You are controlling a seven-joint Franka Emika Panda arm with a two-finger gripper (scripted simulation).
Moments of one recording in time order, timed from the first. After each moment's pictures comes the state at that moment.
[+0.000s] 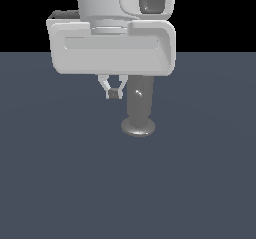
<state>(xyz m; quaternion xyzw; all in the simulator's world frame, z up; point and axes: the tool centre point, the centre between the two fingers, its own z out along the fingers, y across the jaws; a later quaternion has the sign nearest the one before) -0.167 0.026 0.220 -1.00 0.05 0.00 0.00</state>
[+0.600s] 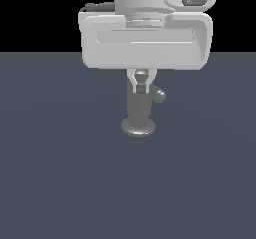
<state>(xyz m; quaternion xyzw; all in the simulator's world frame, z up) -0.162 -0.025 0.229 -1.00 0.04 -0.01 0.00</state>
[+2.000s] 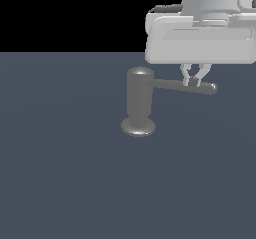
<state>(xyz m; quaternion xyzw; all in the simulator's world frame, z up) -0.130 -0.134 0.234 -1.00 0.04 -0.01 0.00</state>
